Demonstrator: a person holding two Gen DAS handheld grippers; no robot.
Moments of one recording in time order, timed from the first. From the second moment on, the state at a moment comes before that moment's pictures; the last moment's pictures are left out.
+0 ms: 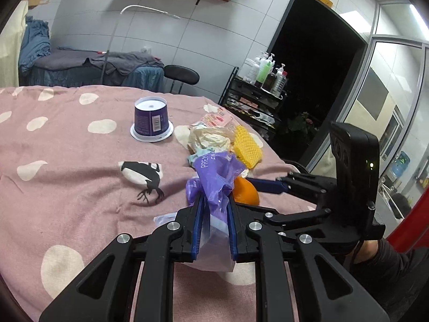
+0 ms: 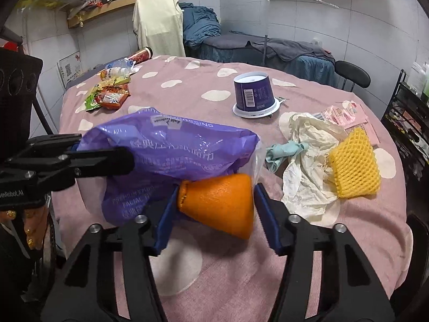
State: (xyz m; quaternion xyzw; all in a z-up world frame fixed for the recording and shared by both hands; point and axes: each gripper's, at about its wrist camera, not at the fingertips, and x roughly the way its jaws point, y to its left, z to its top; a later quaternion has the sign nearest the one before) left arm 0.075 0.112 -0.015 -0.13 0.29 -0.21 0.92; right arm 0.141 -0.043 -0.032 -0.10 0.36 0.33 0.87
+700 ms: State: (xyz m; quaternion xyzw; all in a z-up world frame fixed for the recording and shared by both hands) left arm 0.074 0.059 -0.004 -0.11 0.27 -0.20 0.94; right arm 0.103 -0.161 0.000 0.02 0.31 0.24 0.92
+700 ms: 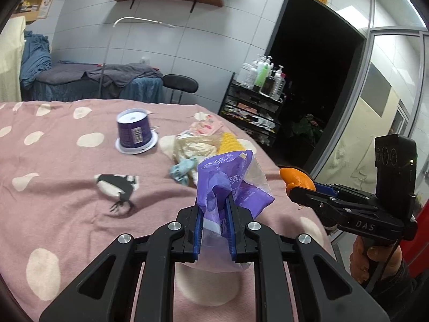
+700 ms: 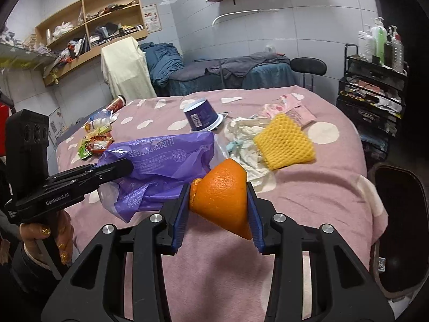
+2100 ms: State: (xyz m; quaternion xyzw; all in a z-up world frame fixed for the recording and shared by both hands) left arm 0.120 -0.146 0.009 -0.03 0.29 -0.34 0.90; right arm 0.157 -0.414 -0.105 0.16 0.41 -0.07 0.90
